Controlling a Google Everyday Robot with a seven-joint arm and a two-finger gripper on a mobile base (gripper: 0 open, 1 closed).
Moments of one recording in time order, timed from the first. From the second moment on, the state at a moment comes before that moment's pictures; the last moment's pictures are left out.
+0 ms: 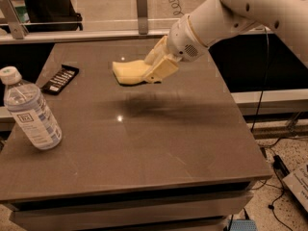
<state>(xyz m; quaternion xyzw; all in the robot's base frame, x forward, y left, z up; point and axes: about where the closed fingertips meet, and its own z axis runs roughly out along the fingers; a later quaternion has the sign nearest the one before) 0.580 -0.001 0.917 -0.65 0.65 0.20 0.34</state>
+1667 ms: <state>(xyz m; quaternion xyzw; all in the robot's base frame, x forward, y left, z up) 0.495 0.154 0.879 -0.73 0.55 0.25 0.32</state>
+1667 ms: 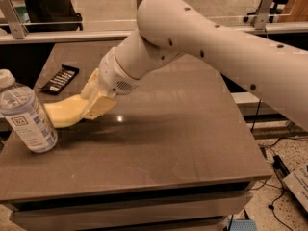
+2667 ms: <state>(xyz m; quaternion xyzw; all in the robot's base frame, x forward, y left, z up) 0.466 0.159 0.850 -0.77 0.53 0.24 0.28</state>
